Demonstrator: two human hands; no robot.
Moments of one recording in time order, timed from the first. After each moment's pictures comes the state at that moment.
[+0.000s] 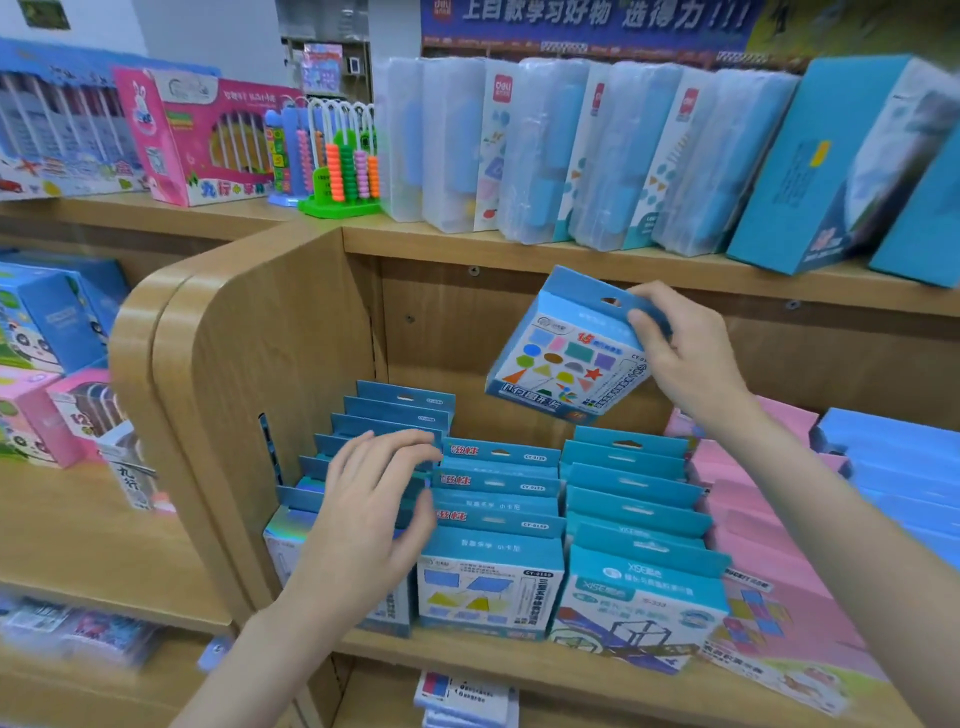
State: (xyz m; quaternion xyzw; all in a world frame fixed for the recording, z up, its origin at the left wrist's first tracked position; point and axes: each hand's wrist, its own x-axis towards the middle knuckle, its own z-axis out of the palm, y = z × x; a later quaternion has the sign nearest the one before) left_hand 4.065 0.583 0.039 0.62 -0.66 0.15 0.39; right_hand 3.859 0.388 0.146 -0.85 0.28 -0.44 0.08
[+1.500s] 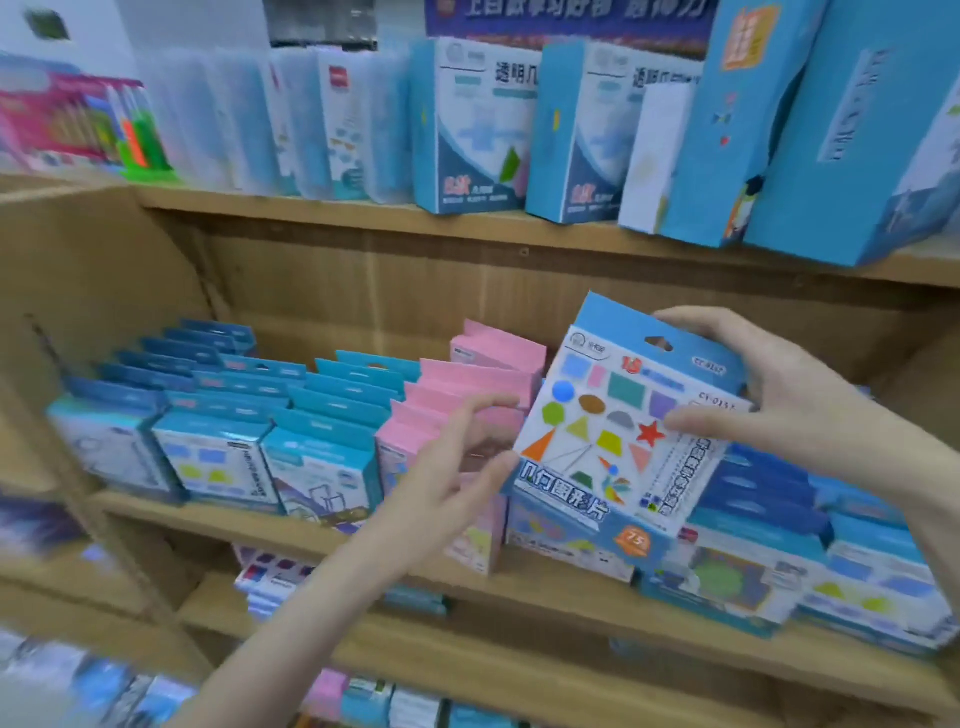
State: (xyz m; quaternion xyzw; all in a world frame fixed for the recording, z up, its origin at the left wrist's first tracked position) left_hand 3.714 0.516 0.067 0.50 -0.64 -0.23 0.53; right_hand 3.489 0.405 0.172 -0.87 0.26 -0.25 0.32
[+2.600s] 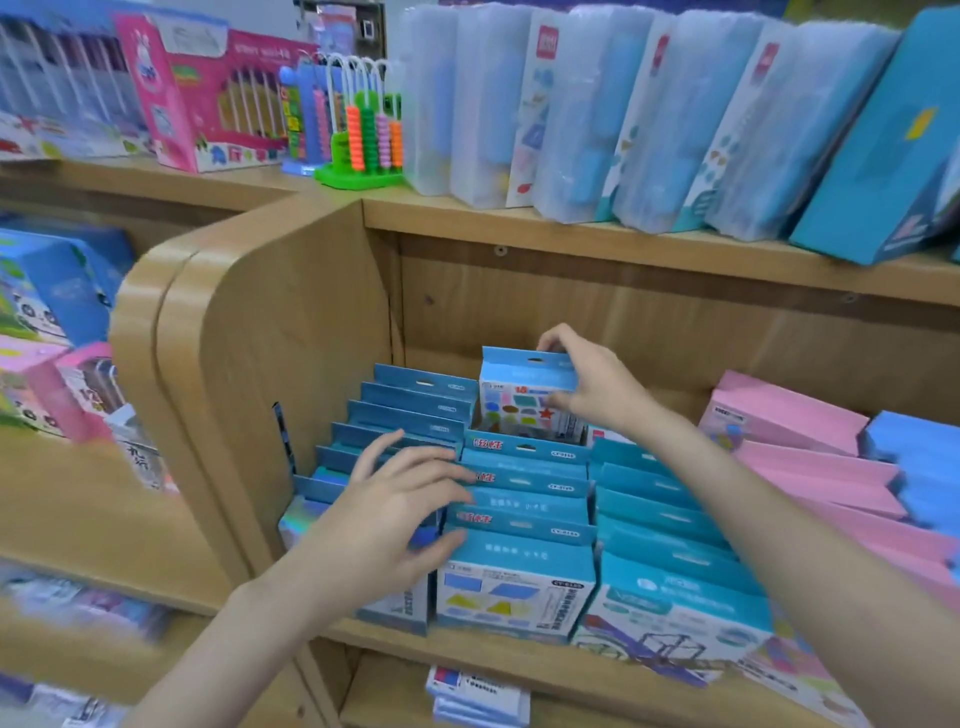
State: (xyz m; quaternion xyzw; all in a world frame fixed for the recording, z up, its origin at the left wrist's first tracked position) left_hand 4.094 0.574 0.032 0.59 -0.76 0.09 0.25; right_hand 3.934 0.362 0.089 -0.92 0.30 -0.20 0.15
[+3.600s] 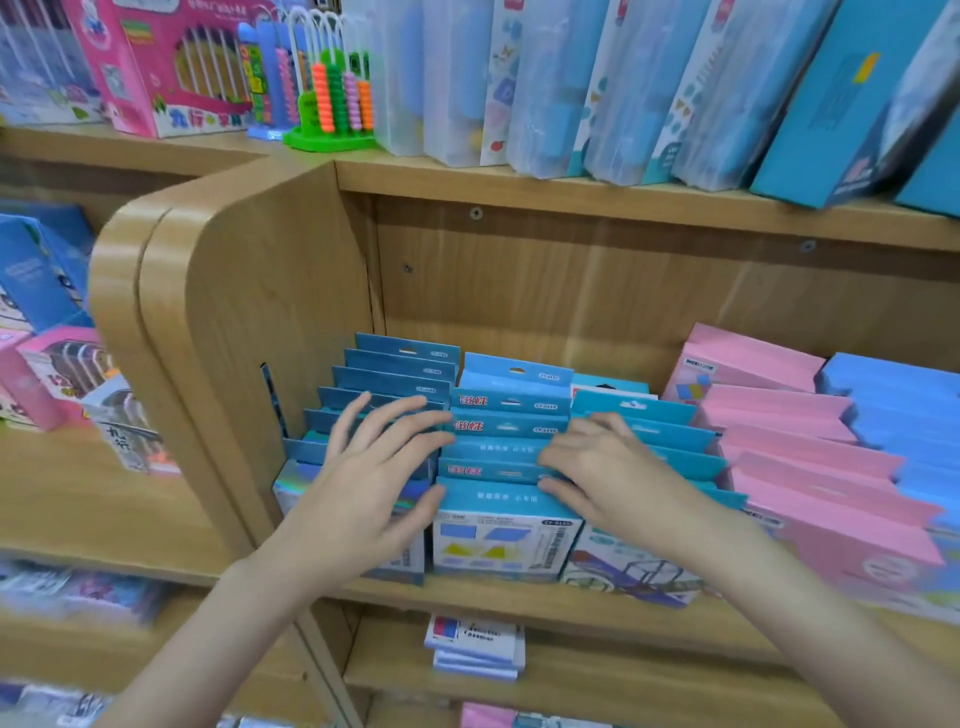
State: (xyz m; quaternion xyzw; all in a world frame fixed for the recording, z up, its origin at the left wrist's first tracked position) left_hand 4.090 0.592 0.028 0.60 -0.74 0.13 0.26; right_hand 3.873 0.474 0.055 -0.96 0.21 -0.14 -0.10
